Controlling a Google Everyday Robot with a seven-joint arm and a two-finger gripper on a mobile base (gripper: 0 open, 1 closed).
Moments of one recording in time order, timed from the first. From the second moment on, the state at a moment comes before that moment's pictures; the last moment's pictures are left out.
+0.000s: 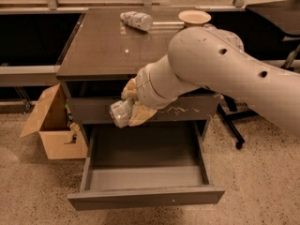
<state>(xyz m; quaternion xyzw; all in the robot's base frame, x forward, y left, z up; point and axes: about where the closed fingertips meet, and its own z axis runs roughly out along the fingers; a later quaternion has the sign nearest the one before) 0.521 0.042 0.857 -0.78 0.52 0.00 0.36</state>
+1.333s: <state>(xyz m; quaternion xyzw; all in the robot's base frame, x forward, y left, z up) 0.578 0.021 0.937 -0.74 0.54 -0.06 0.39</state>
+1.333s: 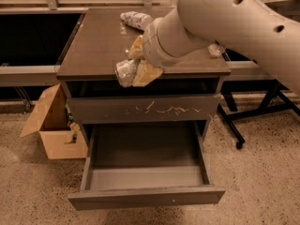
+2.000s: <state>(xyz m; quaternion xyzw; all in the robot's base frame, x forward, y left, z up) 0.618 0.016 0.949 -0.71 0.56 -0.05 0.43</state>
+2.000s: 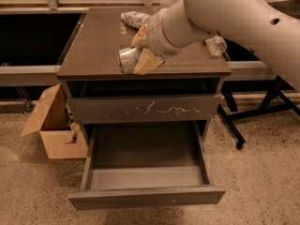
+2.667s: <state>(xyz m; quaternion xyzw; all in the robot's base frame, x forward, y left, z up) 0.642 0.009 0.951 -0.67 0.57 -0.03 0.47</state>
